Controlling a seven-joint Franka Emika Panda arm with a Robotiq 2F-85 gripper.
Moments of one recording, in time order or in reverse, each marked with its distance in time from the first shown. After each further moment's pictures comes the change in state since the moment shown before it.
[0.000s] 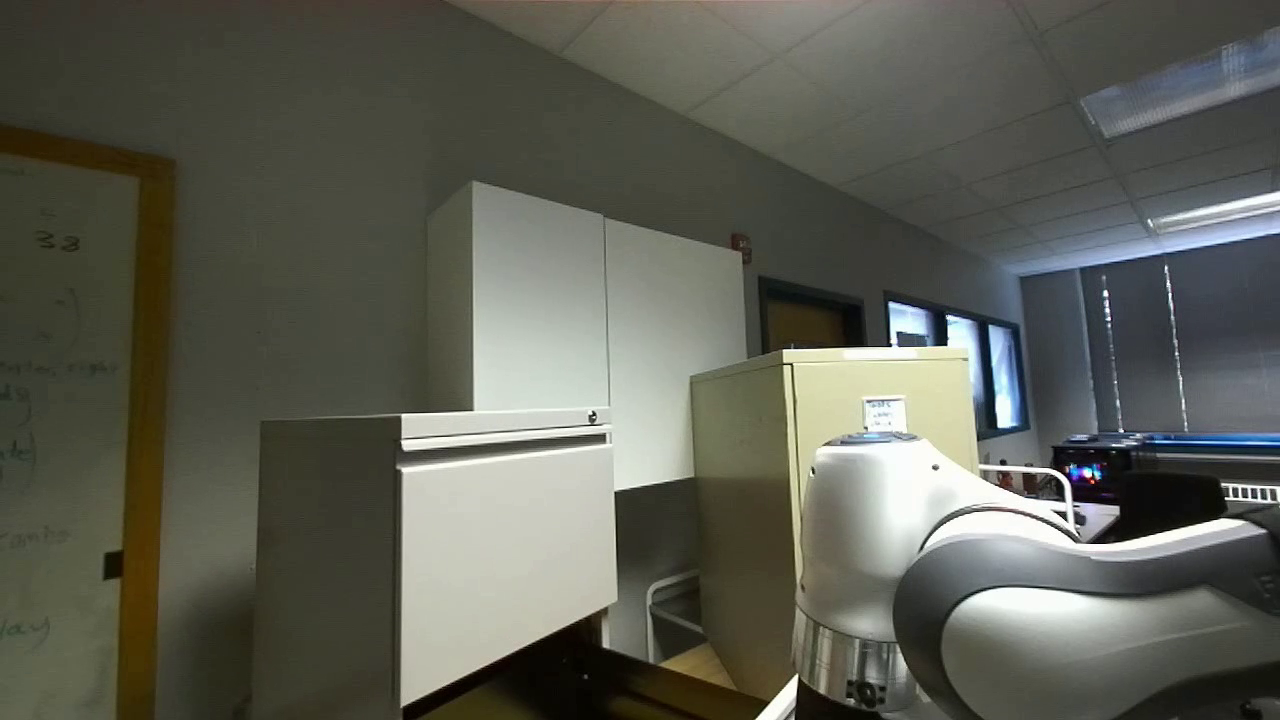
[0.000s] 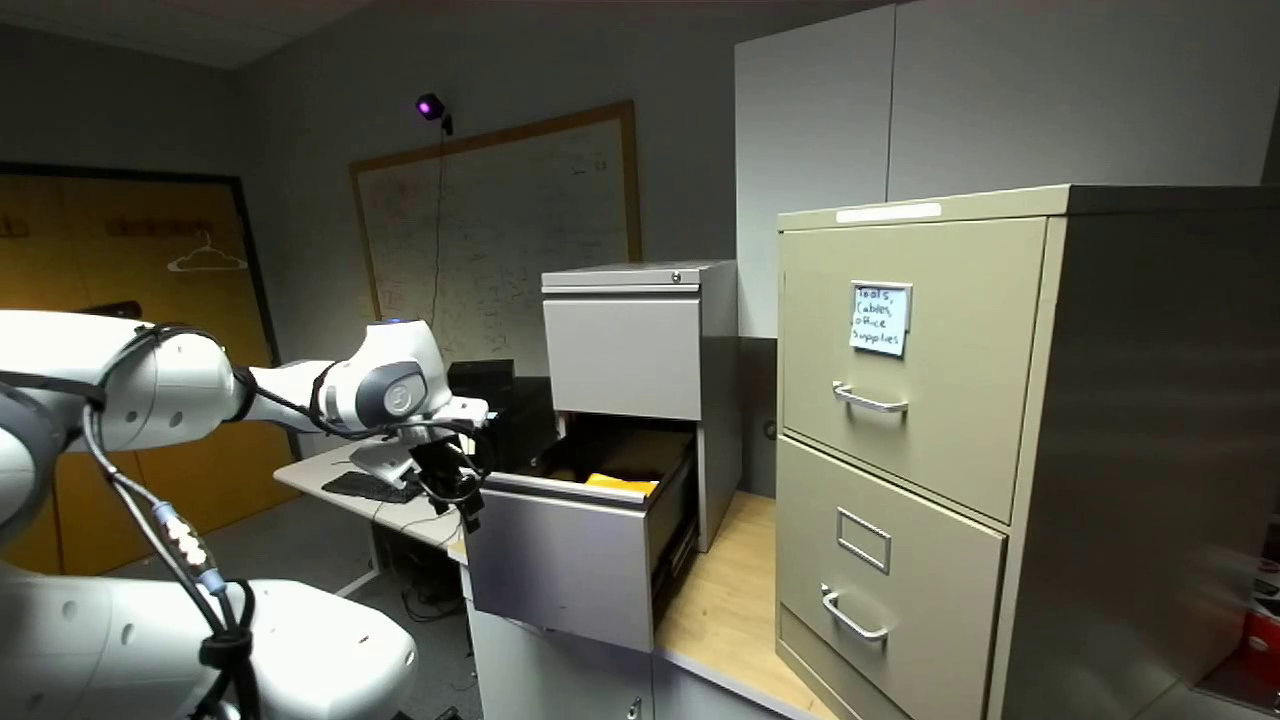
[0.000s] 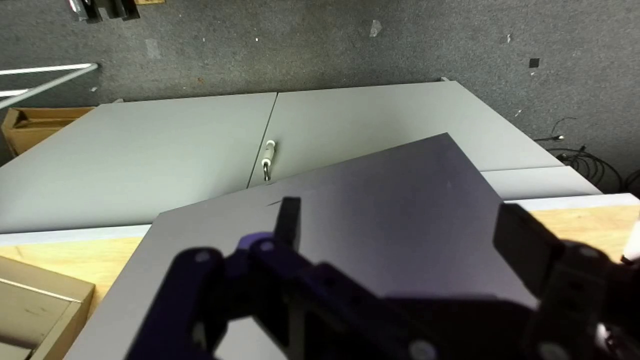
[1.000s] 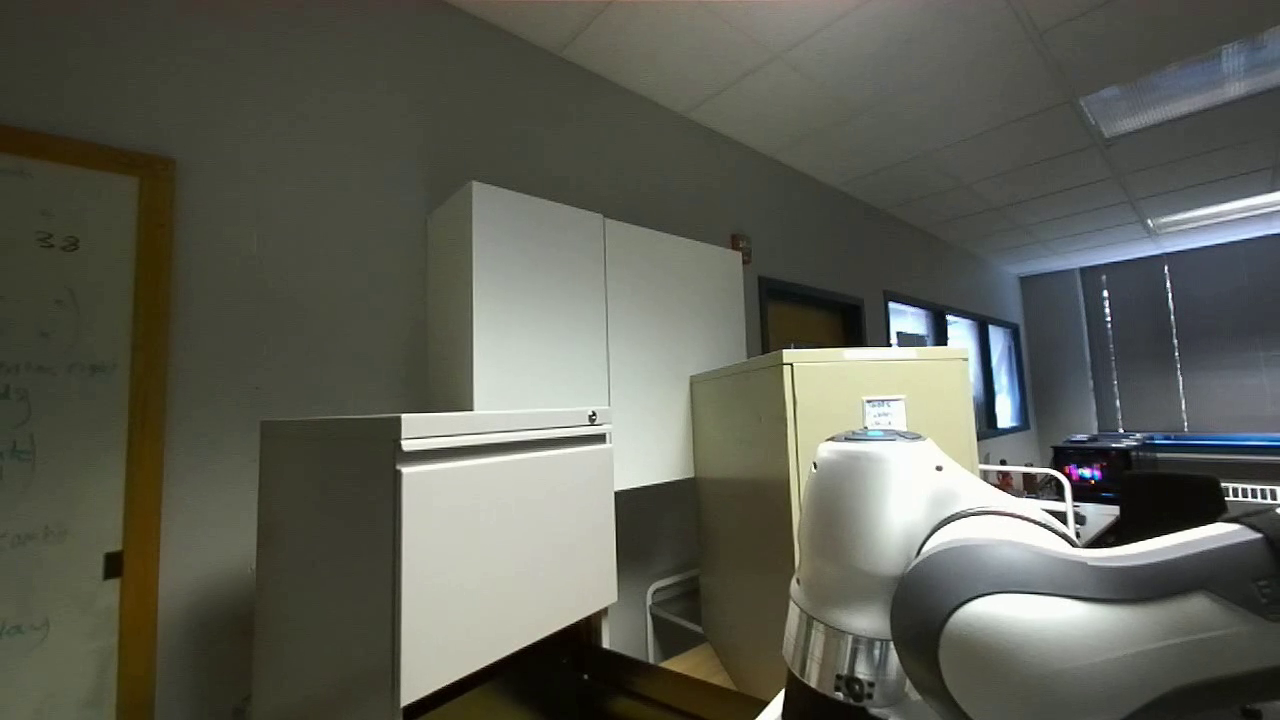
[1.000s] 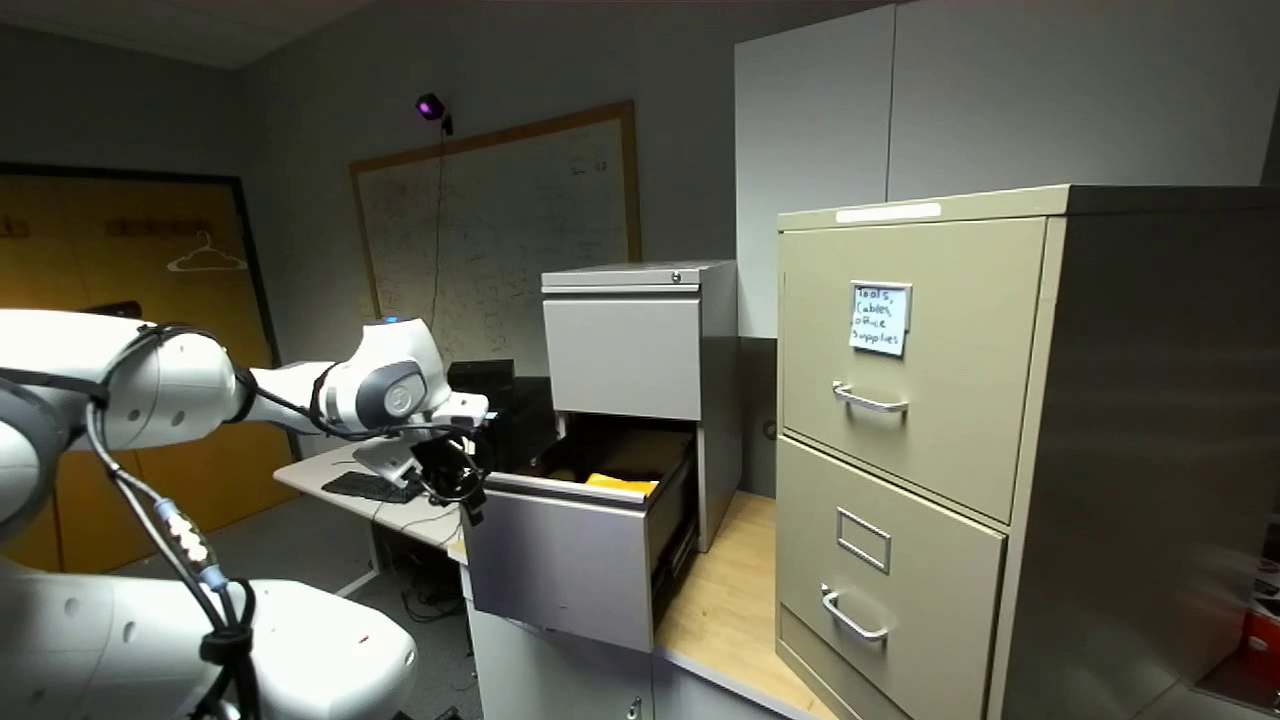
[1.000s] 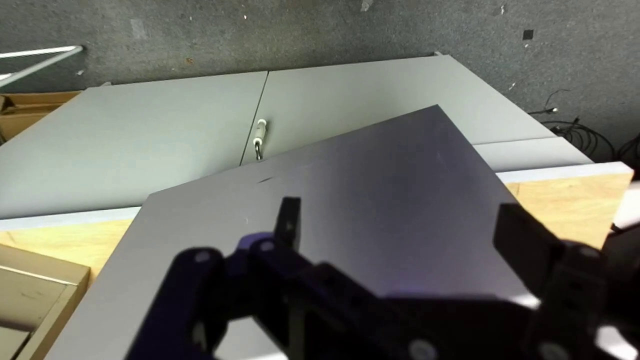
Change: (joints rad) arm 0.000 0.009 0.008 0.001 0.002 0.066 0.027
